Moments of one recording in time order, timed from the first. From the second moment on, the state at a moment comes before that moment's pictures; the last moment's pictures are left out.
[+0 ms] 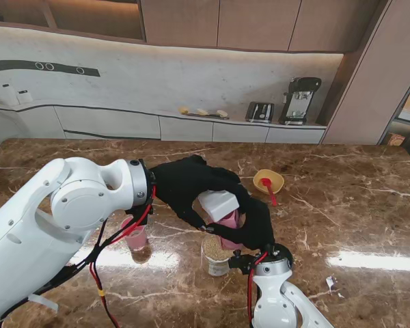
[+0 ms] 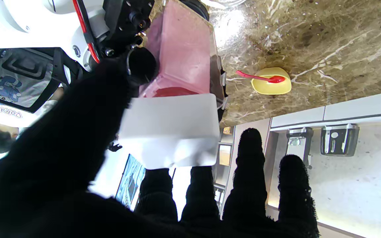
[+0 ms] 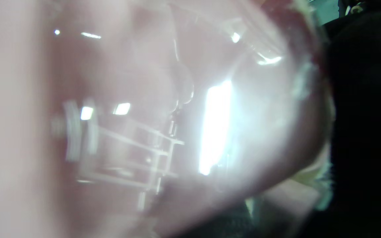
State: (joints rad) left arm 1.16 -0.98 -1.00 -2.01 0.51 -0.18 -0.73; right arm -1.72 -1.27 1.08 -1.59 -0.52 -0.51 -0.73; left_hand 0.61 -0.66 0.71 -0.13 0.23 -0.17 0.19 0.16 0.23 -0.05 0.22 0.31 0.40 0.16 0.31 0.72 -0.05 0.22 0.67 0.70; right_hand 0.42 -0.88 0.68 -0.30 0.87 0.09 0.85 0.39 1.25 0.07 0.41 0.66 1.19 0.12 0.67 0.59 0.89 0.19 1.38 0.34
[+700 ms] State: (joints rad) left arm 1.25 -0.99 -1.02 -2.12 0.62 0.16 -0.68; right arm -1.71 -1.27 1.08 -1.58 -0.55 -0.51 -0.75; left_hand 0.49 -0.27 0.00 -0.04 0.18 0.05 0.42 0.57 0.58 0.06 0.35 0.57 0.46 0.24 0.37 0.87 -0.04 0.32 0.59 0.80; right_hand 0.42 -0.88 0.68 -0.30 0.87 0.09 0.85 0.39 1.25 0.07 0.41 0.66 1.19 0.12 0.67 0.59 0.89 0.19 1.38 0.34
